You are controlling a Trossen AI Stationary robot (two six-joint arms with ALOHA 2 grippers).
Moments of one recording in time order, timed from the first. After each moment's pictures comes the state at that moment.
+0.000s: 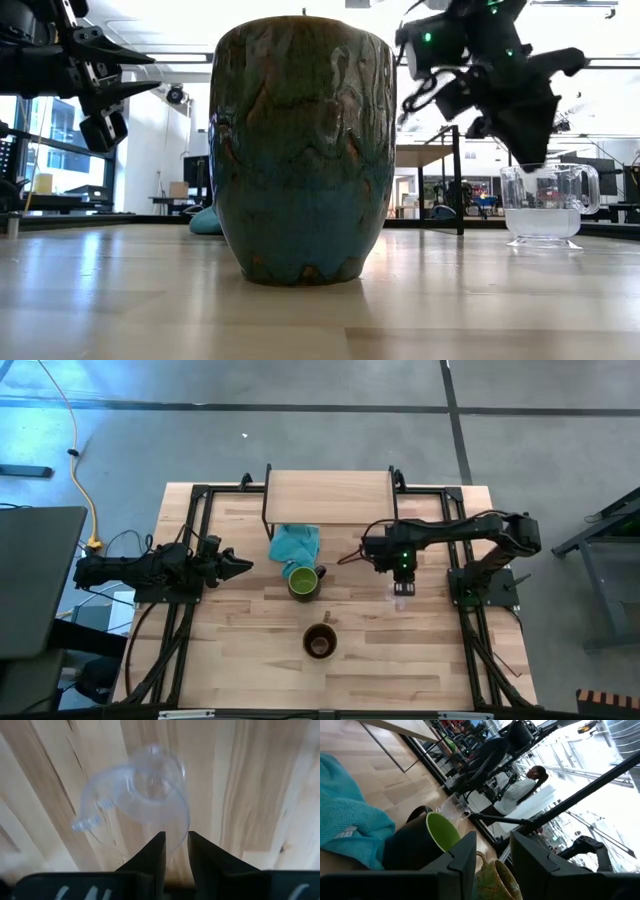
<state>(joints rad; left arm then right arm) 0.11 0.01 0.01 0.02 -0.04 -0.91 -0.11 1.56 1.12 -1.26 -0.13 -0.02</state>
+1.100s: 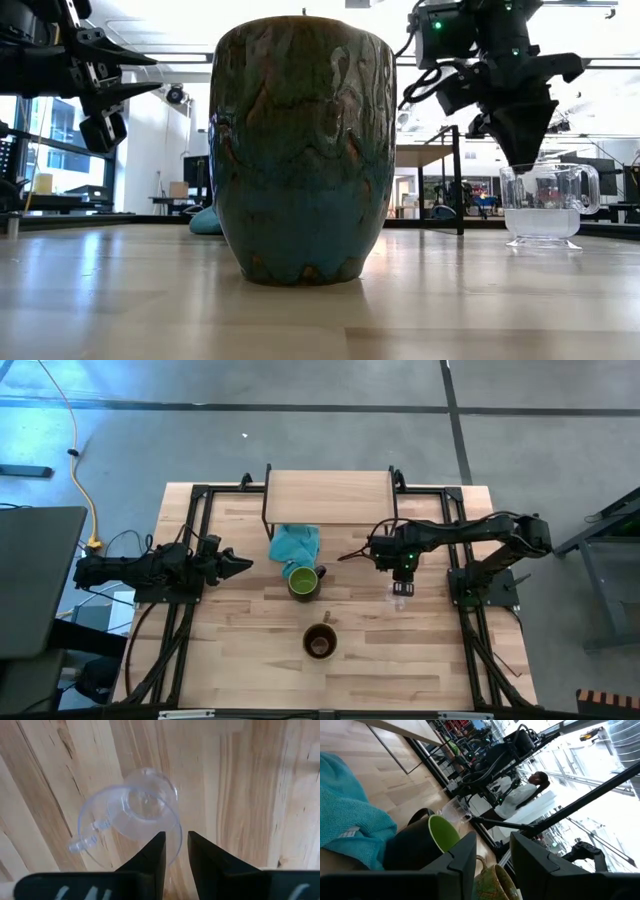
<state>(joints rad) 0.11 0.01 0.01 0.03 -0.06 -0.94 -0.11 1.49 1.05 -1.14 -0.10 0.03</state>
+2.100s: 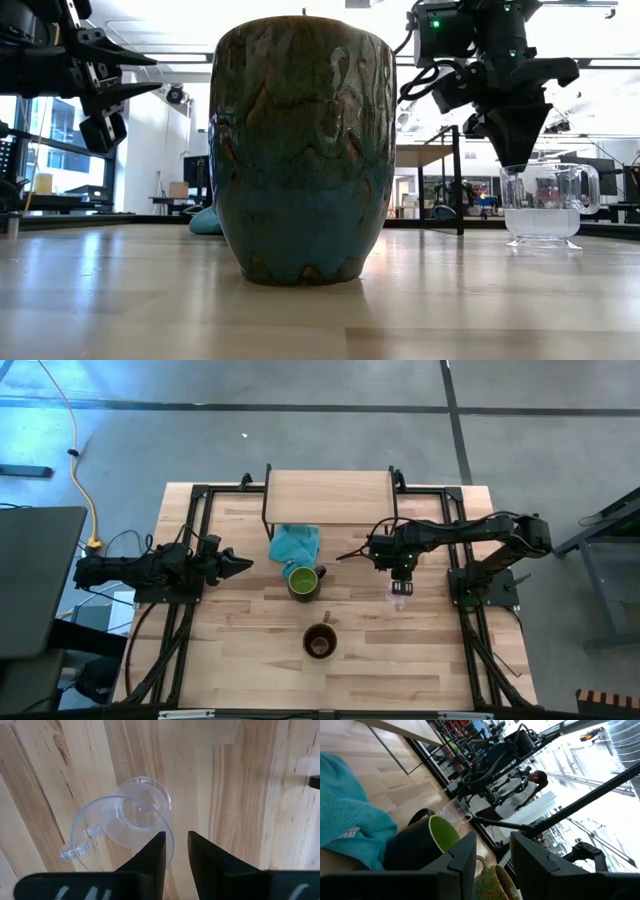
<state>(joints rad) 0.11 0.01 0.01 0.03 -0.06 -0.94 -0.11 1.49 1.05 -1.12 -0.07 0.00</state>
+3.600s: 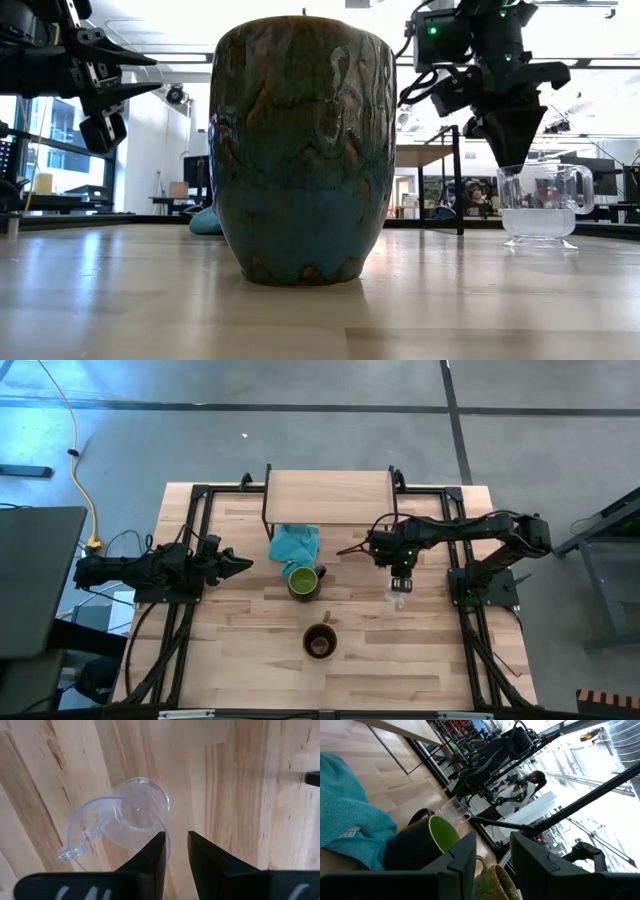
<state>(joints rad) 0.11 0.01 0.01 0.03 -0.06 -0.94 -0.14 1.49 1.04 -1.12 -0.09 -0.01</state>
